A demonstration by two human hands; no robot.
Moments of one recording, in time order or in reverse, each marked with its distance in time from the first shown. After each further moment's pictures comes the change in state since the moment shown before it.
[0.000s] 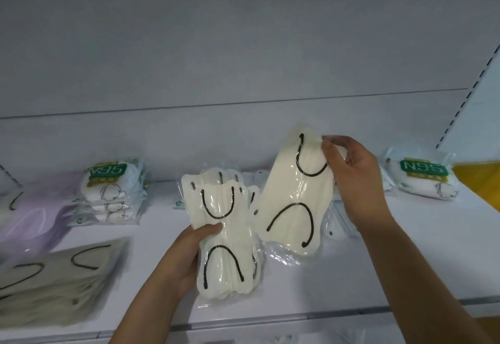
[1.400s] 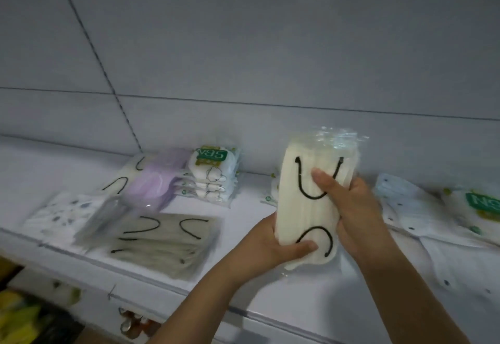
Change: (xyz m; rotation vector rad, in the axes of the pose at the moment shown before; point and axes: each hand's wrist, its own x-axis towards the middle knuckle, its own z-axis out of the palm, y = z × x) left_hand -0.024 0.028 -0.038 0.665 -0.061 0.384; right_hand -0.061 -0.034 0.145 0.493 -0.470 0.341
